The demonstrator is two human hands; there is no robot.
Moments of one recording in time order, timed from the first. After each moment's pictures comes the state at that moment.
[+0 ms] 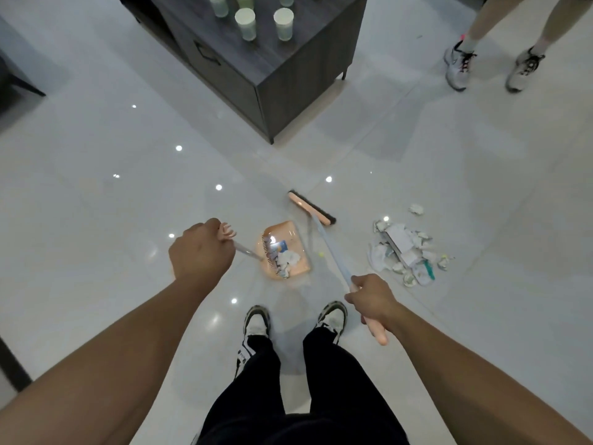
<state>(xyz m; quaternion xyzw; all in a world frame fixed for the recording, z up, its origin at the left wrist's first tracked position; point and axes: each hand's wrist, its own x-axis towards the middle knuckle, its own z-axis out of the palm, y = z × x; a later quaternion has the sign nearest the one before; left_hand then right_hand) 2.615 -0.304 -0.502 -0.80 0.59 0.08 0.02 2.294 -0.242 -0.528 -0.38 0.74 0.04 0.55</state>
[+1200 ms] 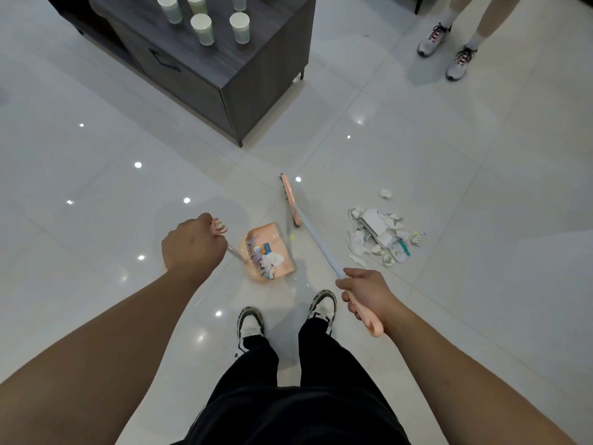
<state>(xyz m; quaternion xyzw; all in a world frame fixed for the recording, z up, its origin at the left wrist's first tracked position) 2.627 -0.306 -0.499 -0.74 0.66 0.12 0.02 2.313 -0.183 -0.503 -0.08 0.74 -0.23 0.63</state>
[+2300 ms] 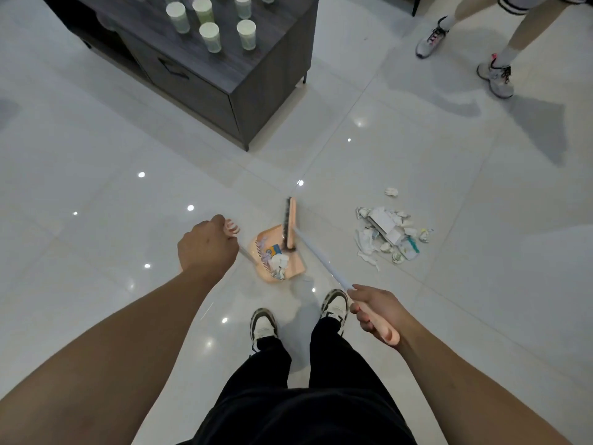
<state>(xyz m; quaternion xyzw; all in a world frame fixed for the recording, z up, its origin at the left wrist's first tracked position) 2.648 -0.301 -0.496 -0.73 0.67 0.14 0.02 2.343 -0.146 -0.503 0.02 0.70 -0.25 0.67</state>
